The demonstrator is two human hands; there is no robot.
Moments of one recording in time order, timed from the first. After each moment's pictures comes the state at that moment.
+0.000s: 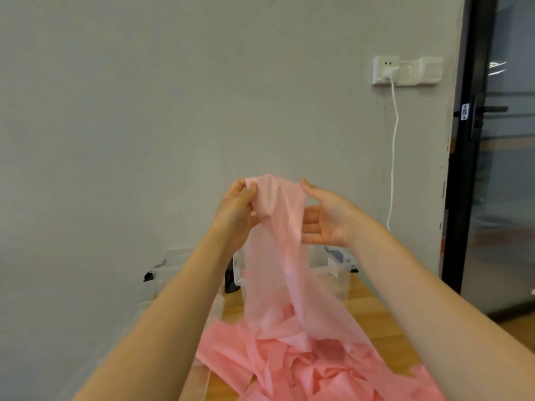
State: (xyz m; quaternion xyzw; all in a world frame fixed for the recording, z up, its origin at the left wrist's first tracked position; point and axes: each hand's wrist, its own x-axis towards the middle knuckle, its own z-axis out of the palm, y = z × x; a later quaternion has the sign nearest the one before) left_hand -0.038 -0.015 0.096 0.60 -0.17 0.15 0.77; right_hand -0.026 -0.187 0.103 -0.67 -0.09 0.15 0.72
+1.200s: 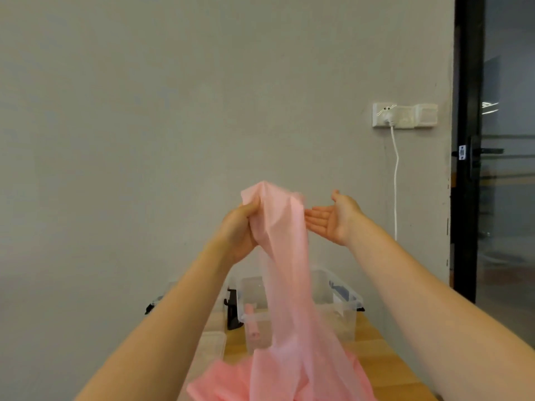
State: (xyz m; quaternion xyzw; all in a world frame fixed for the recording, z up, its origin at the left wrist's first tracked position) left_hand -0.040 -0.006 0.138 0.55 -0.18 0.08 0.81; right_hand -0.004 -0.180 0.161 -0.53 -0.04 0.06 0.84
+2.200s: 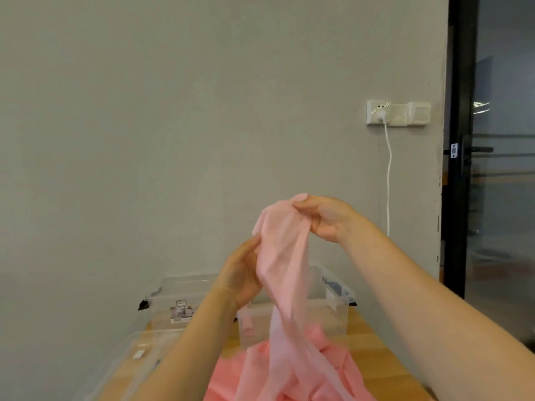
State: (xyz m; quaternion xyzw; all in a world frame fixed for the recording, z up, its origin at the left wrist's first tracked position) left_hand -0.051 -0.018 0.066 0.45 -0.20 -0.01 0.87; right_hand -0.011 -0.176 0.154 -0.54 -0.19 0.09 0.82
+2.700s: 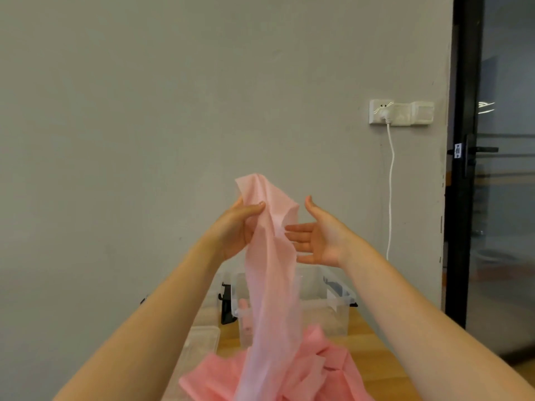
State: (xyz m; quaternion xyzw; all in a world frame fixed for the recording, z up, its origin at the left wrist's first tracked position) left_hand -0.039 -0.002 0.131 0.56 -0.27 0.04 0.78; right_hand -0.016 -0.182 0.124 -0.64 -0.11 0.17 0.74
